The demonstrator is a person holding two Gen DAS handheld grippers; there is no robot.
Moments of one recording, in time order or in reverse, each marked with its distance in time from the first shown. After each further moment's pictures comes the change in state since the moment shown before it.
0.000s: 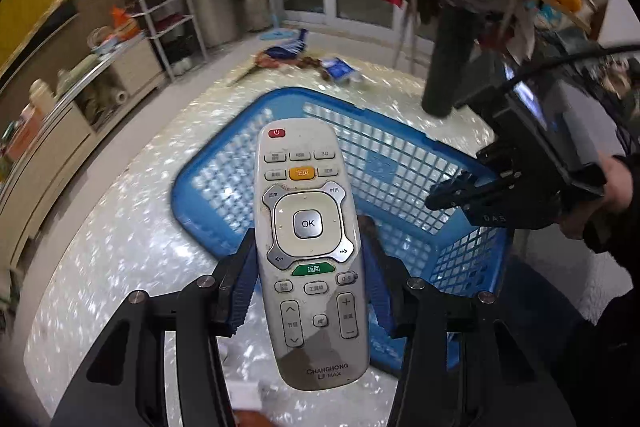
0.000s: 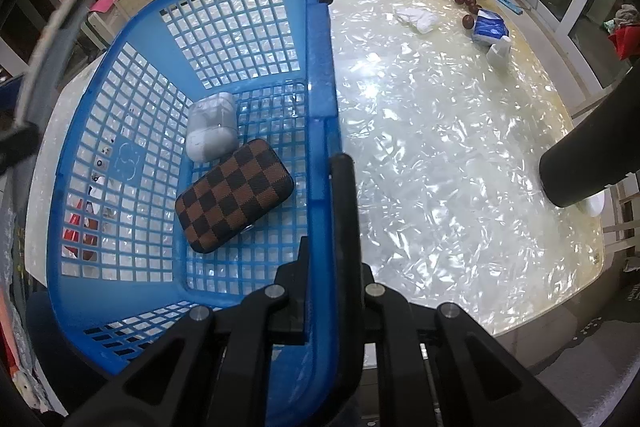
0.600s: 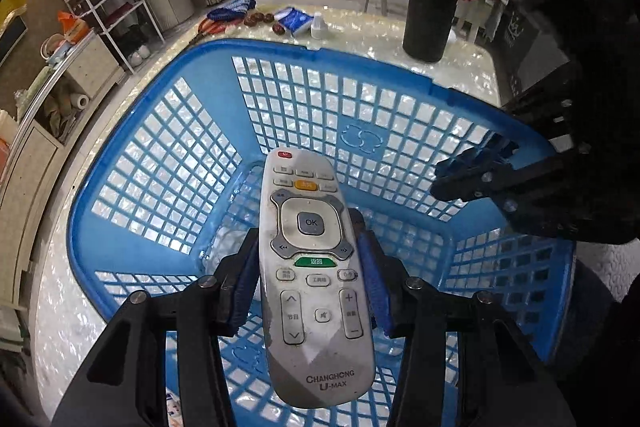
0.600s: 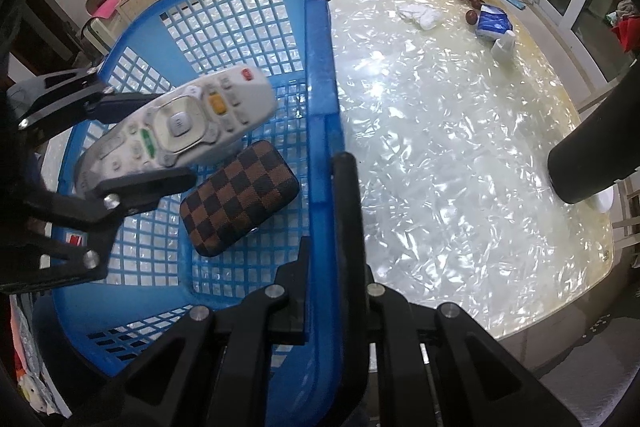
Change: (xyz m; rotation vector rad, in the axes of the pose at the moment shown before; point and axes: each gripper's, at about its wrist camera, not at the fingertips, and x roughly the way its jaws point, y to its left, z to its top) left arm 0.093 -0.025 0.014 0.123 0.146 -0.050; right arm 0.005 -0.003 0.001 0.019 -0.002 0.030
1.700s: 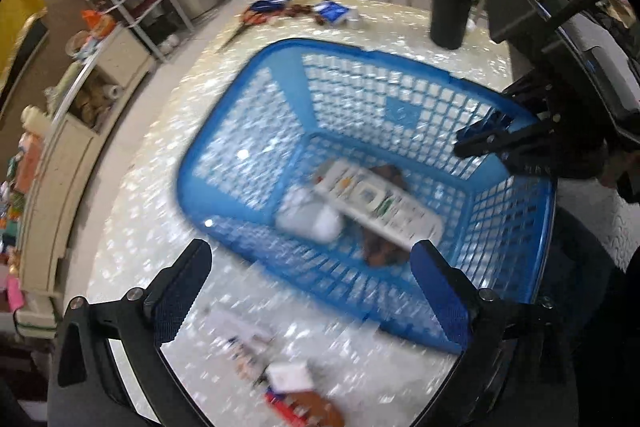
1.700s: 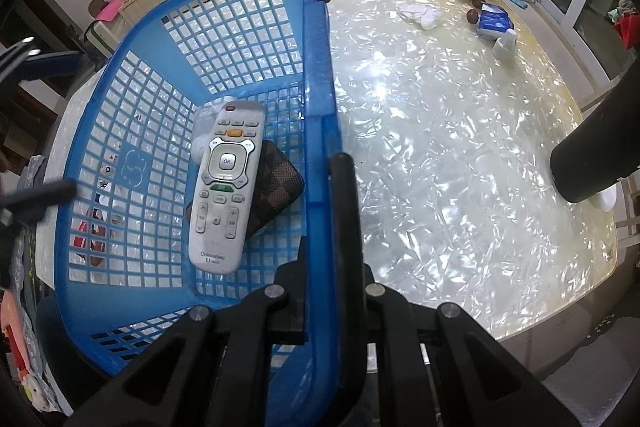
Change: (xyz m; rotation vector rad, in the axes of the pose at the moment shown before) left arm -0.075 0.027 -0.017 0.000 0.079 0.135; right arm 0.000 -0.002 0.001 0.002 -0.006 0.015
